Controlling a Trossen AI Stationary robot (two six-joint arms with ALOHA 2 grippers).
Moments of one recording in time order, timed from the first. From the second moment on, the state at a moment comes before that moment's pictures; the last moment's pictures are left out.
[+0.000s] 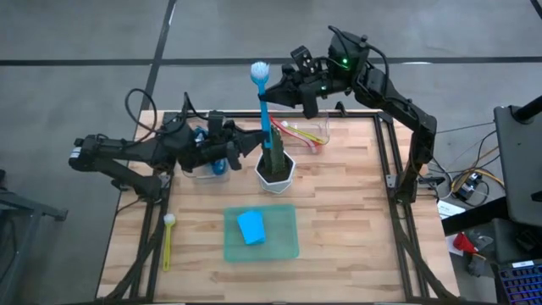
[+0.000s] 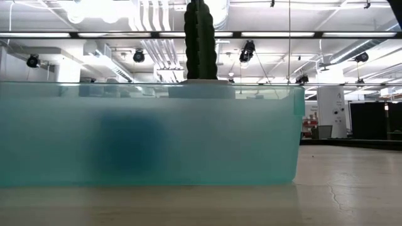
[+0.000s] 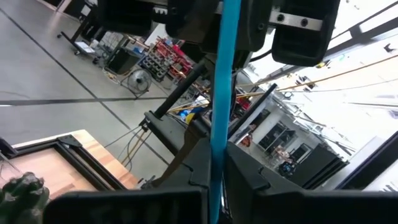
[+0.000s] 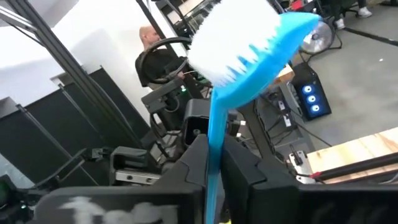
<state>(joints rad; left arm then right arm) -0.12 1.23 1.32 0.12 -0.40 -0.66 -0.32 1.81 2.31 -0.48 -0.58 0.57</state>
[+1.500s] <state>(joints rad) -0.12 1.22 1.34 0.18 -0.41 -0.67 -0.68 2.07 2.34 -1.36 -0.04 -0.22</state>
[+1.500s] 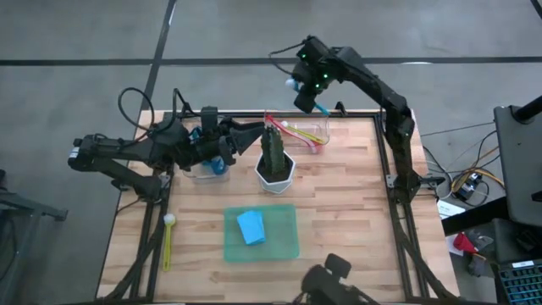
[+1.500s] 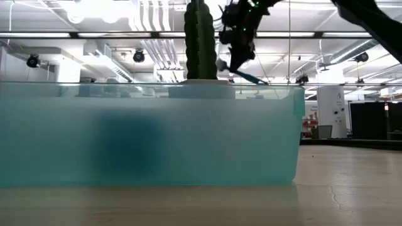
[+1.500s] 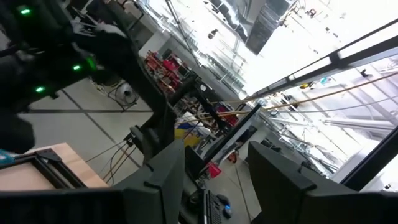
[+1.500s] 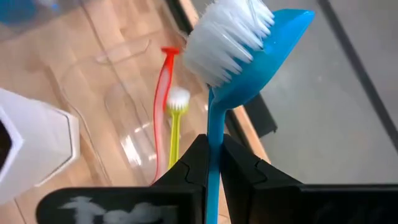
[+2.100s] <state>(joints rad) -0.12 1.22 1.34 0.19 -0.41 -0.68 -0.65 2.30 2.33 -1.43 -0.01 -0.20</state>
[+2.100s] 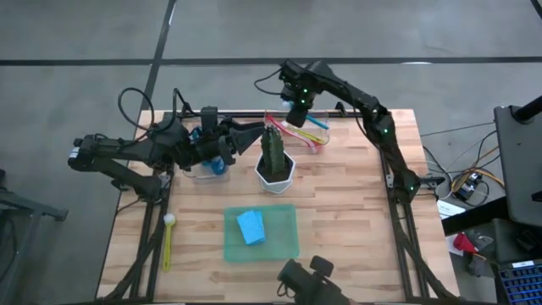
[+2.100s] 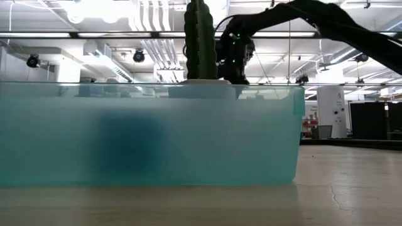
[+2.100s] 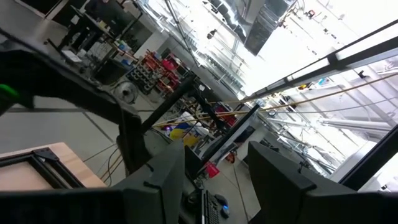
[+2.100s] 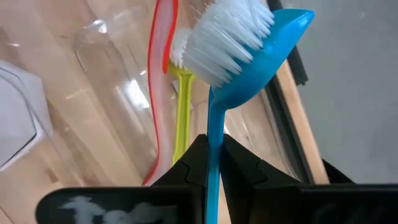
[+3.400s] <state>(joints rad) -0.15 1.21 1.34 0.22 -0.28 -0.55 -0.65 2.29 2.33 -1.48 -0.03 -0.08</state>
